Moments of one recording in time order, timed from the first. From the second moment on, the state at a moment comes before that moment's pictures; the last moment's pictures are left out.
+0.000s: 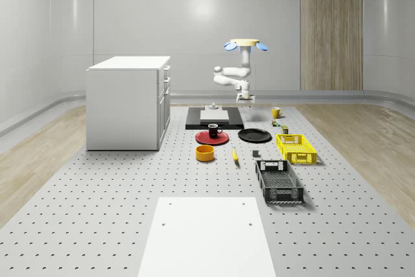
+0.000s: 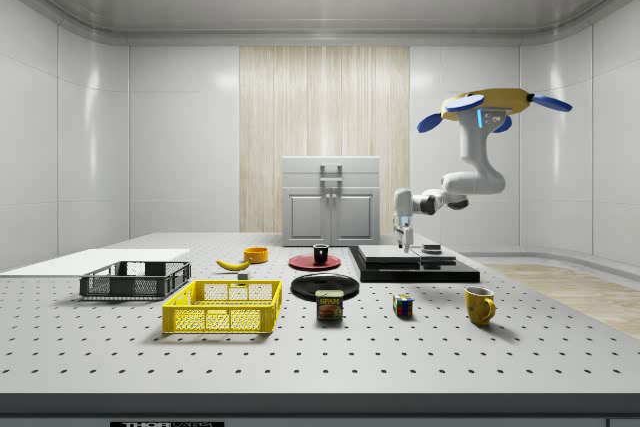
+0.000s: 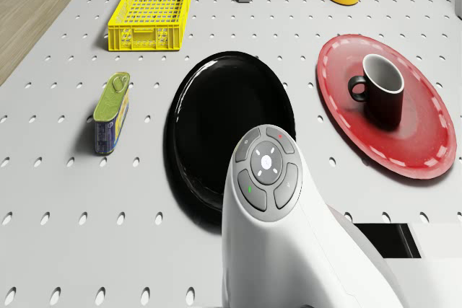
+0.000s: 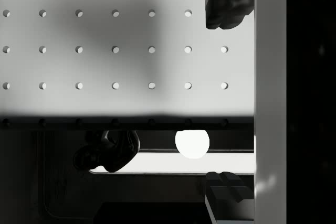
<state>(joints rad) -1.13 -1.52 1.20 -2.78 -1.93 1.65 1.58</state>
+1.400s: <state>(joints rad) -1.13 -1.52 1.20 -2.78 -1.93 1.65 1.58</state>
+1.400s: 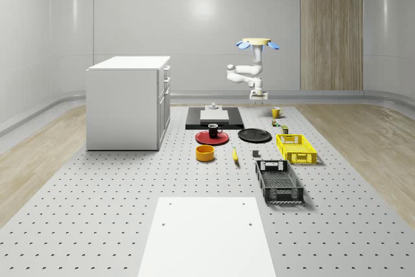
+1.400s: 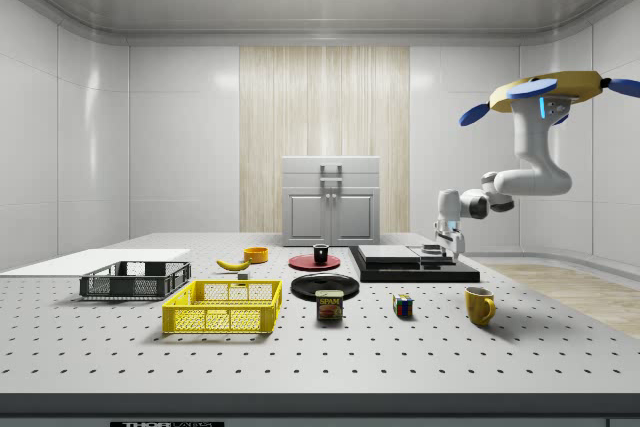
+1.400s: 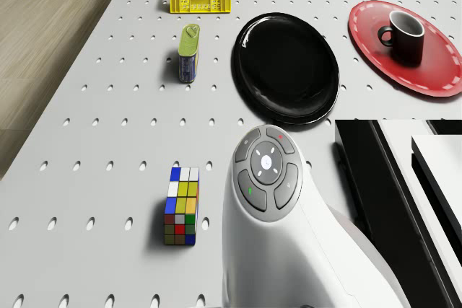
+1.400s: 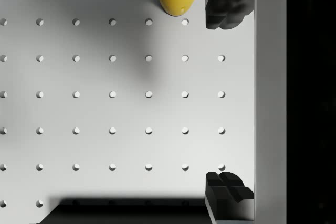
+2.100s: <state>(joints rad) -1.13 -1.52 1.20 -2.78 -1.93 1.65 1.58</state>
